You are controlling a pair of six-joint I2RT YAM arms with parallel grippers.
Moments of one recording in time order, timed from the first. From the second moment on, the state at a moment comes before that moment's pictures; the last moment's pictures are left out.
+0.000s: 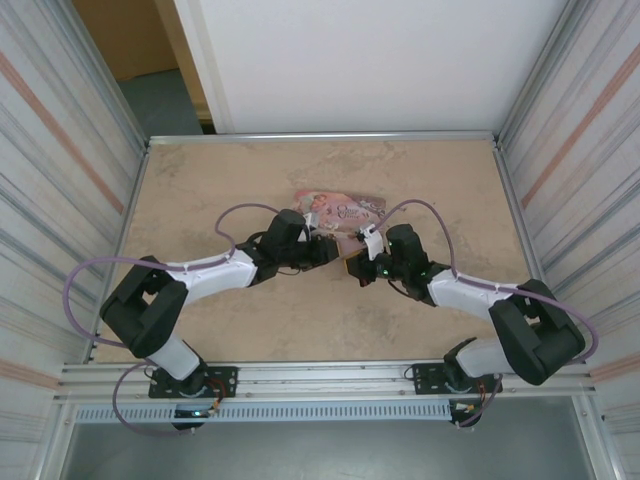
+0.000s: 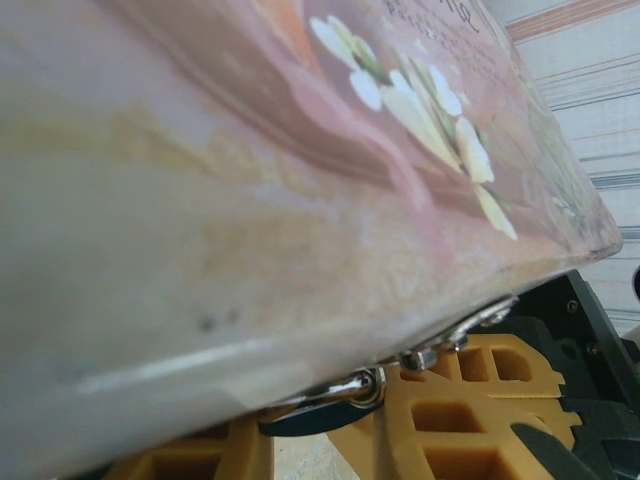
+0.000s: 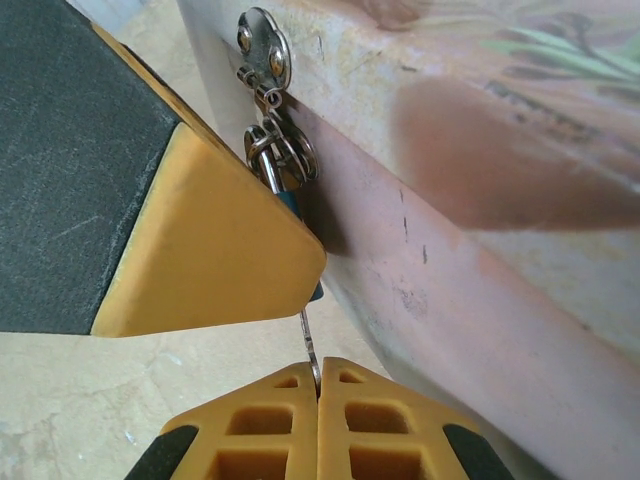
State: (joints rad) left arm -0.75 1.58 0.85 0.10 0.34 -0.94; right arm 0.57 1.35 0.51 0.29 -0.44 0.19
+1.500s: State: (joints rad) left arm -0.73 1.69 0.82 0.23 0.32 -1.00; right arm 0.55 1.55 0.50 0.52 -0.47 0.24
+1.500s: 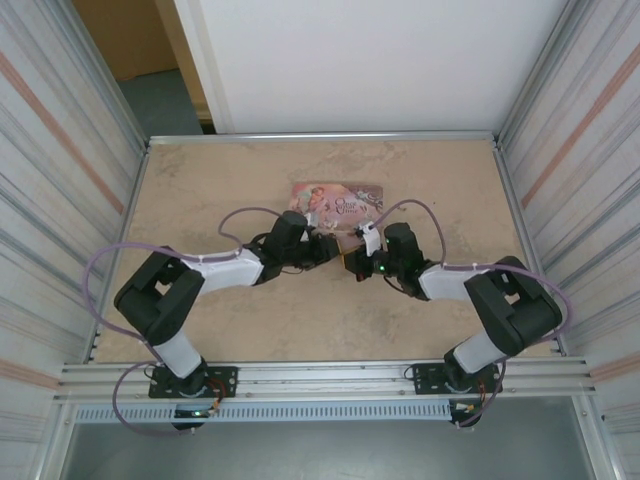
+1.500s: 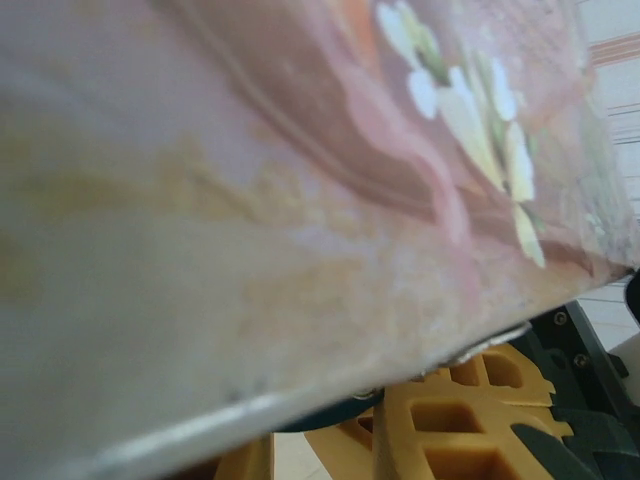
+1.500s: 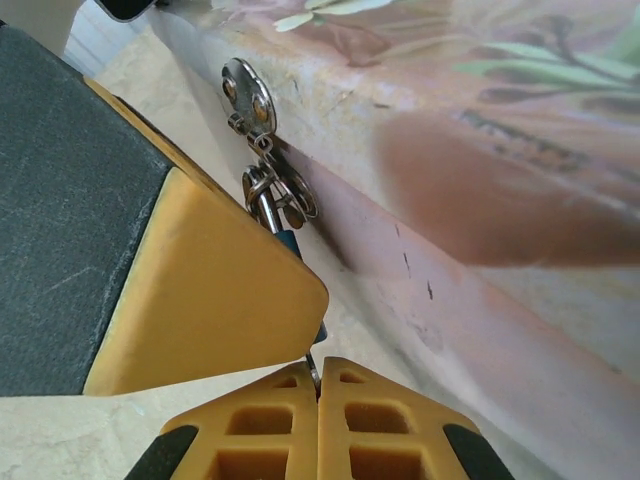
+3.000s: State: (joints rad) left arm -0.66 1.19 0.38 0.34 0.26 -1.04; right arm 0.56 1.66 0.49 0.62 -0.53 0.57
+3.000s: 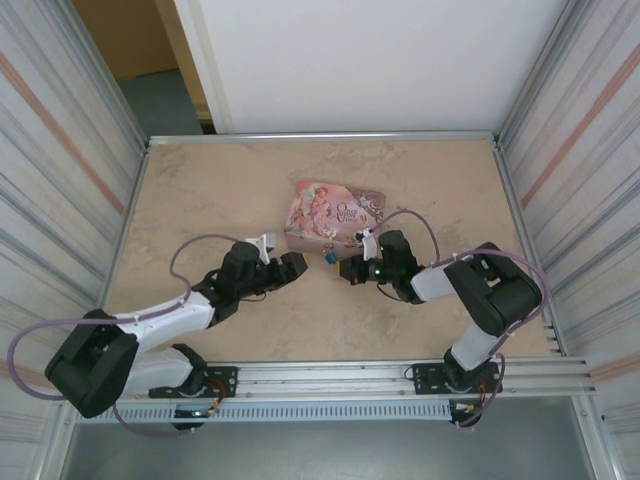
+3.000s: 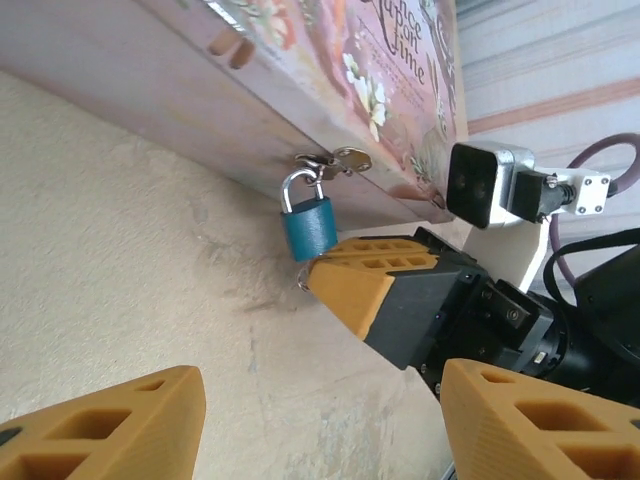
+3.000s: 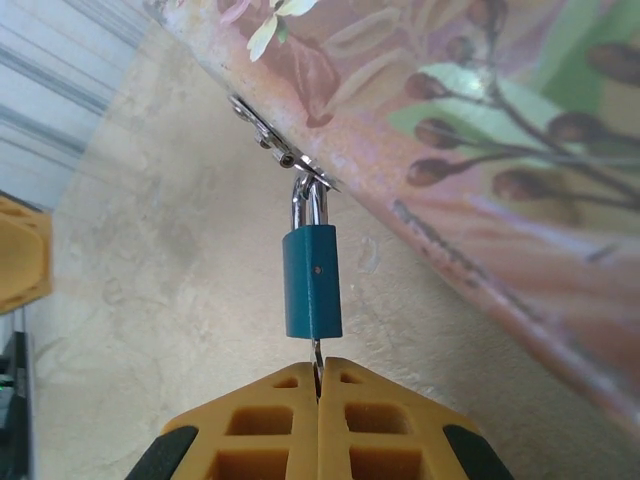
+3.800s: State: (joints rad) left arm -0.66 1.25 0.21 0.72 0.22 -1.37; right arm 0.59 1.60 0.55 0.46 -0.57 0.89
